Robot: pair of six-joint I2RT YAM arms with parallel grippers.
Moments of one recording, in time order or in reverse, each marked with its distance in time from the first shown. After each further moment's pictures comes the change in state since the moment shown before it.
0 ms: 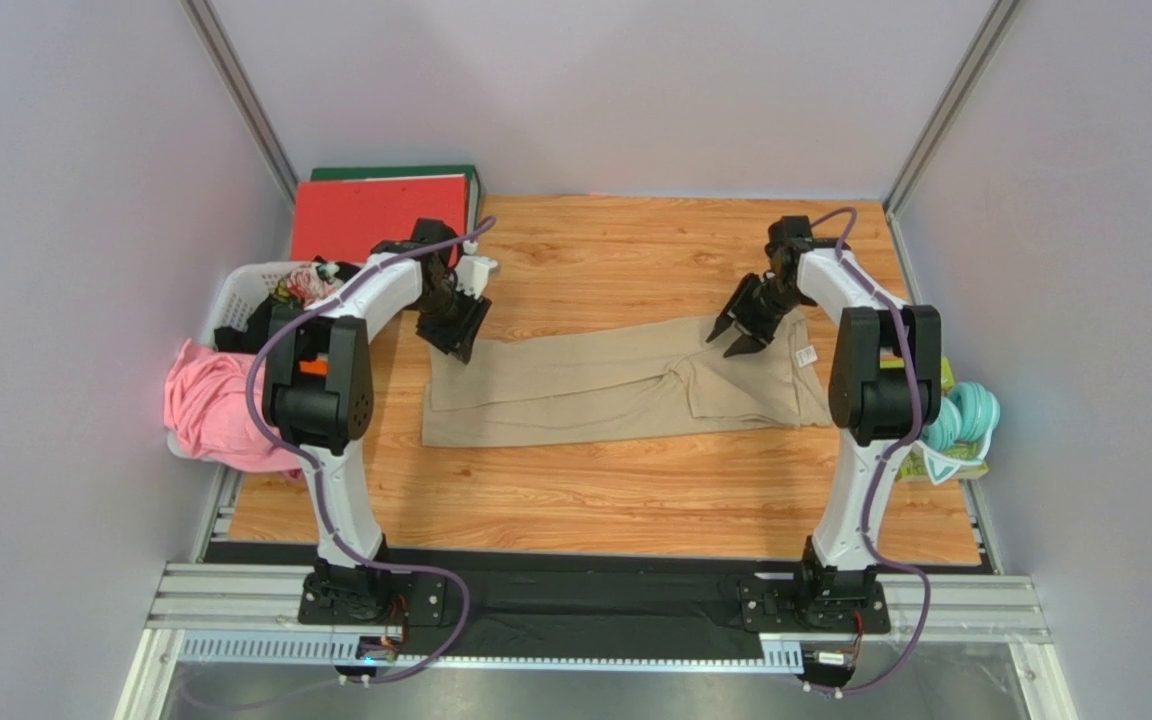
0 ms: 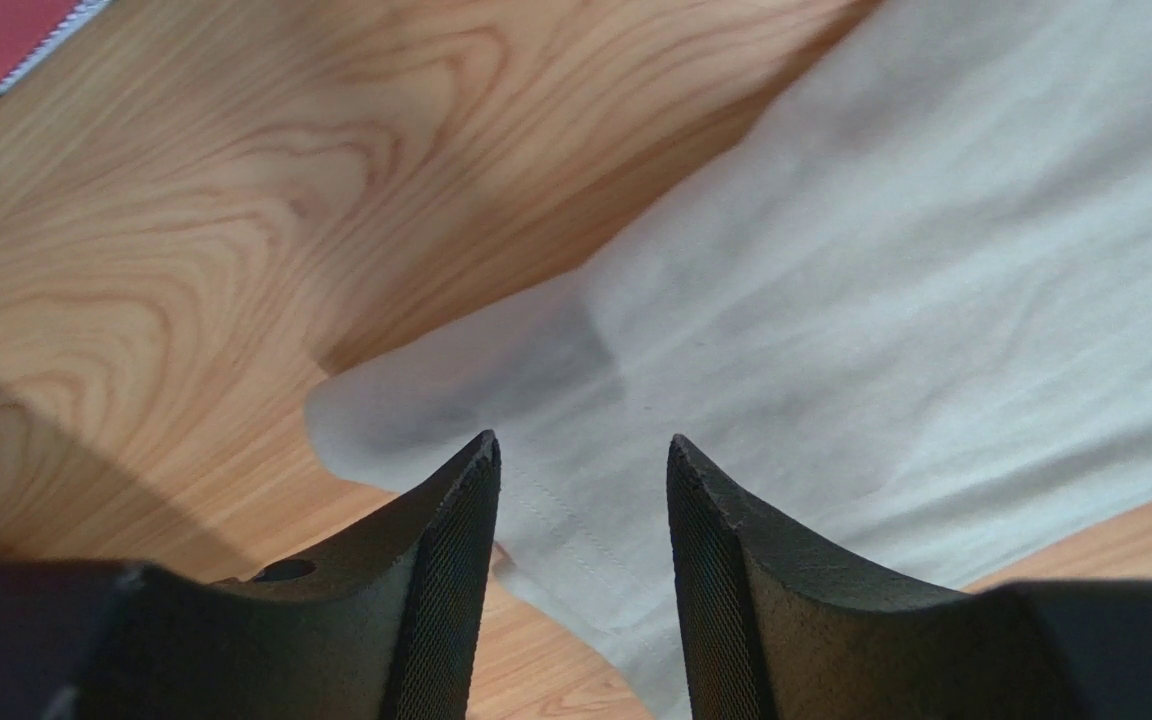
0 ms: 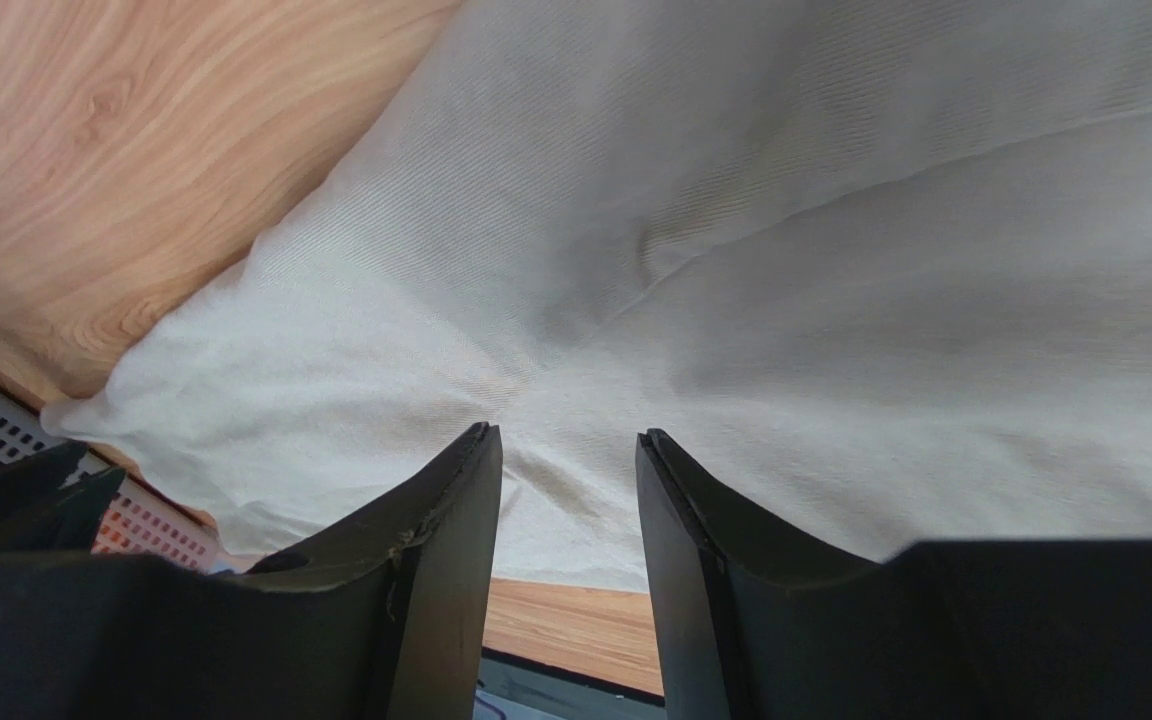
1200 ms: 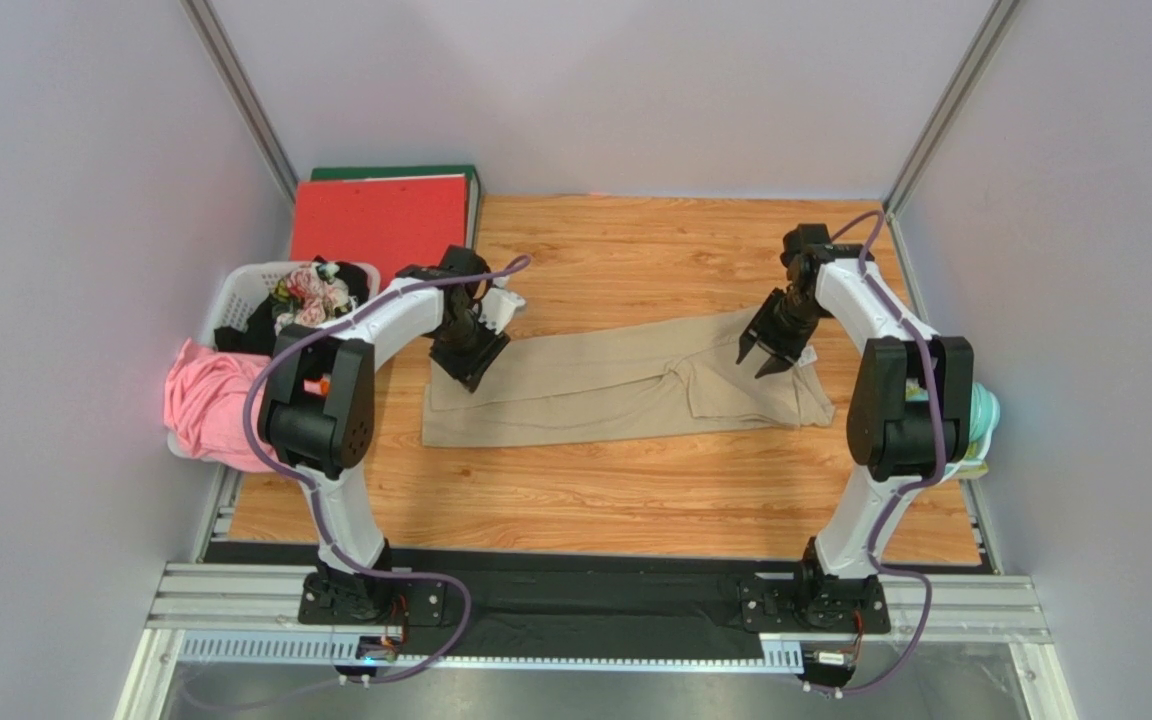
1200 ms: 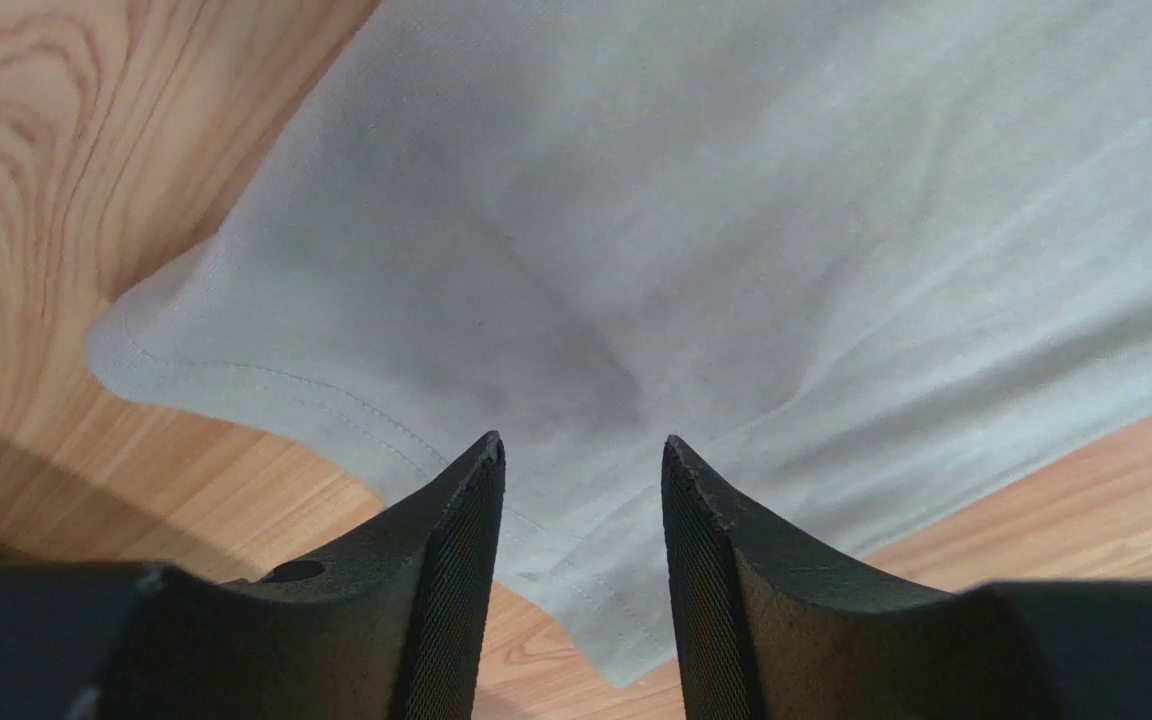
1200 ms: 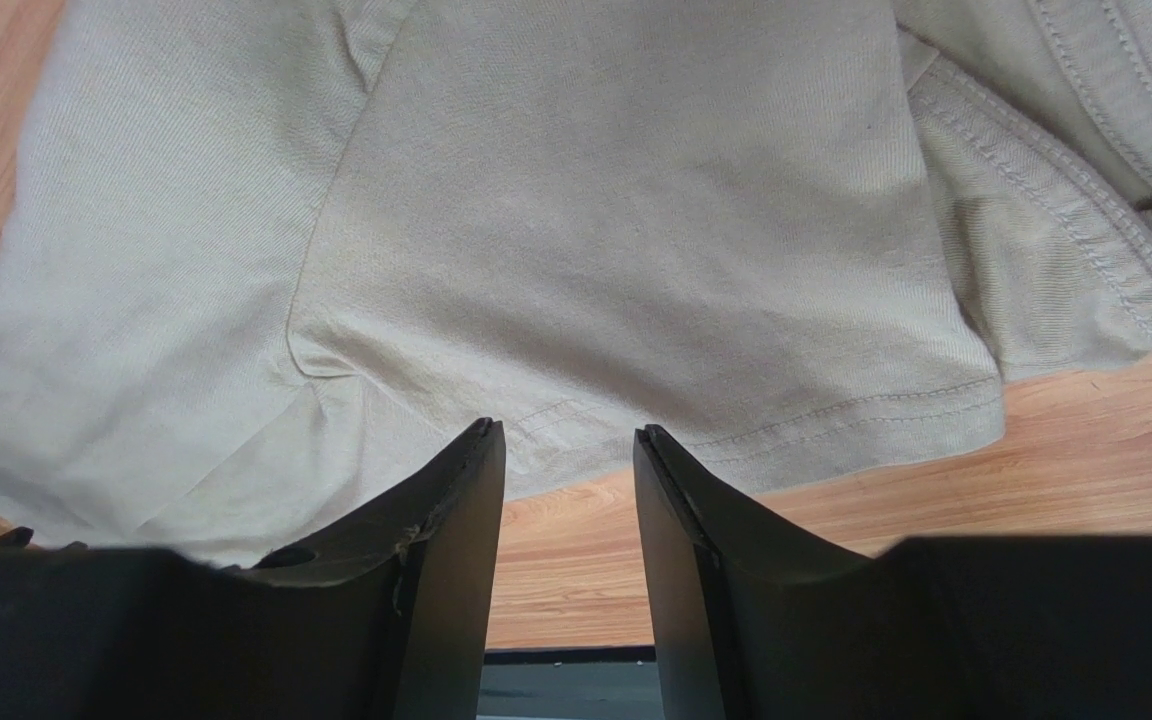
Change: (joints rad) left arm -0.124 -0.119 -0.176 0.019 -0.097 0.070; right arm -0.024 -0.200 -0.124 -0.143 0.196 0.016
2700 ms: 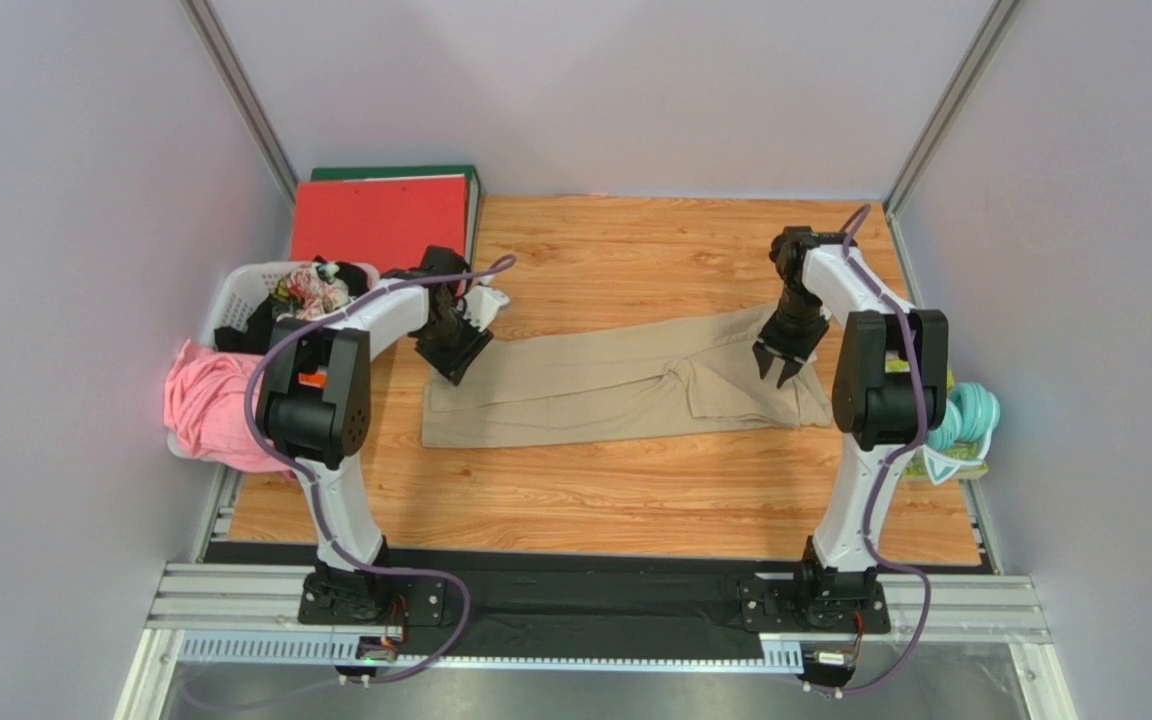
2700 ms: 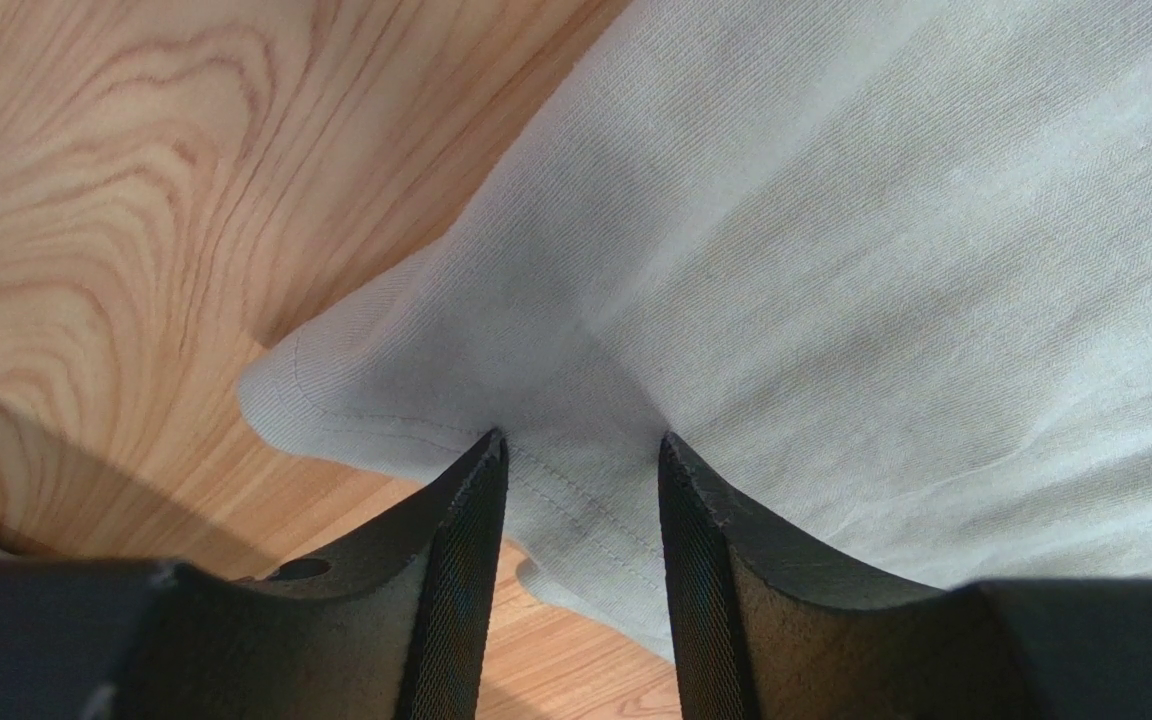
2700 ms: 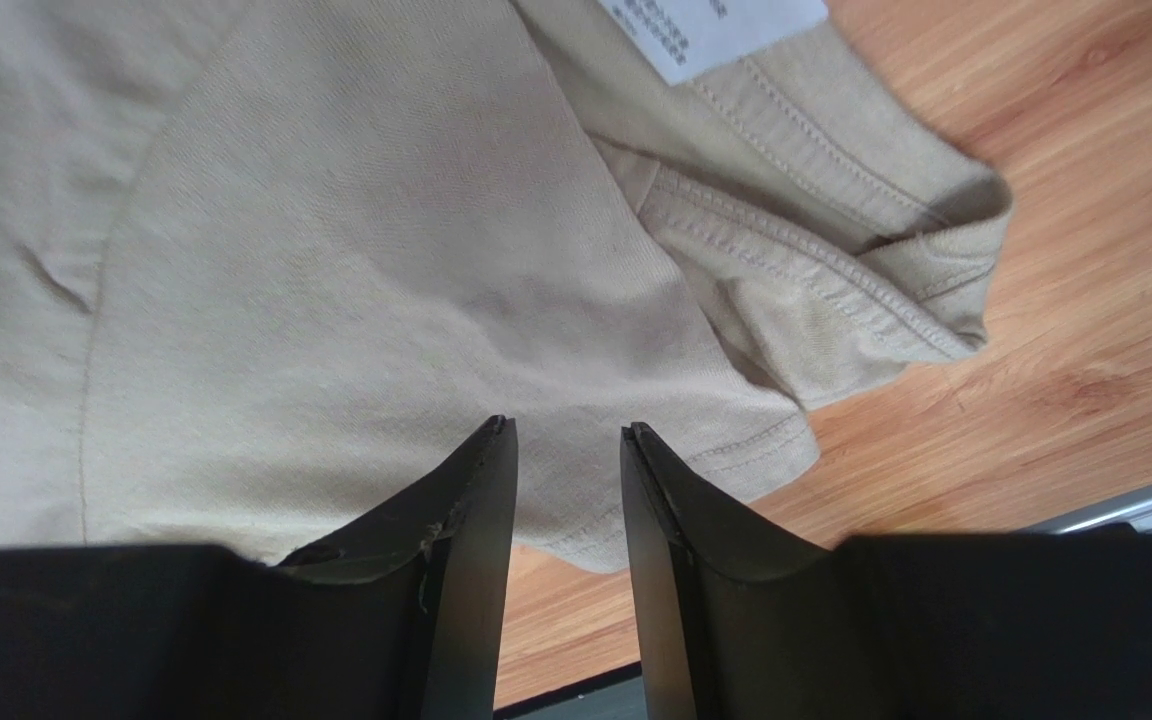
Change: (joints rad) left arm 0.089 0.056 -0.019 0.099 -0.012 0.116; right arm 0.007 0.158 0.117 -0.158 0.248 0.030
